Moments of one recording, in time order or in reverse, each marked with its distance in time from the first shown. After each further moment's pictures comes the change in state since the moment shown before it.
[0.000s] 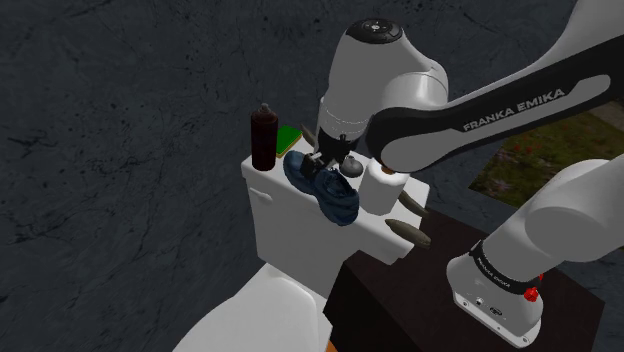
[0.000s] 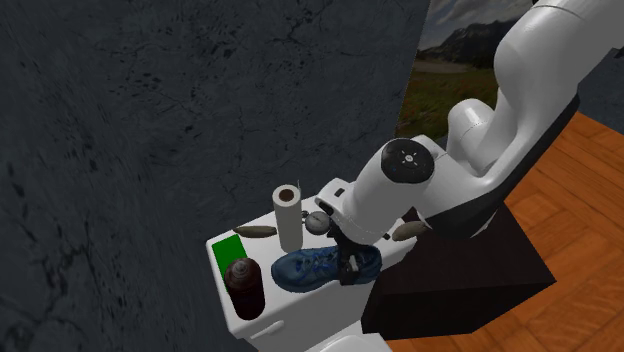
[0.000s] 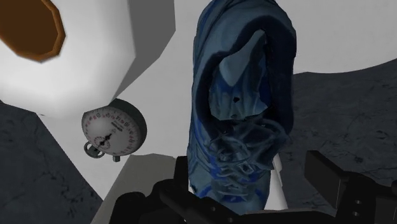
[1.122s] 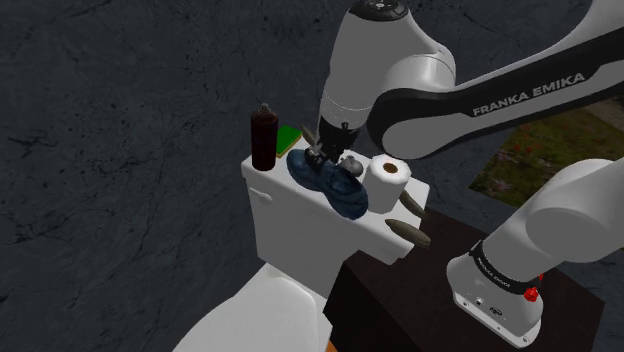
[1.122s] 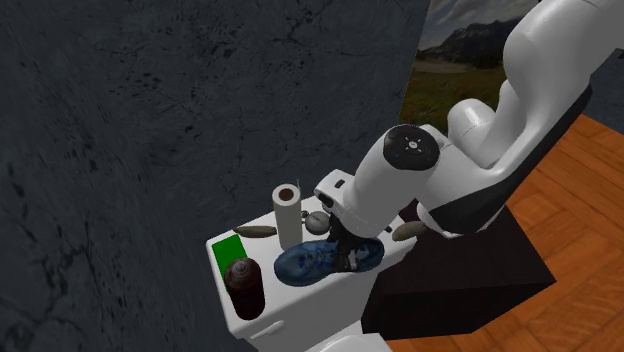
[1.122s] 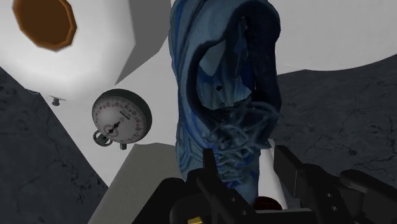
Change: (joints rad) arm 0.015 -0.039 -0.023 0.033 0.027 -0.066 -0.032
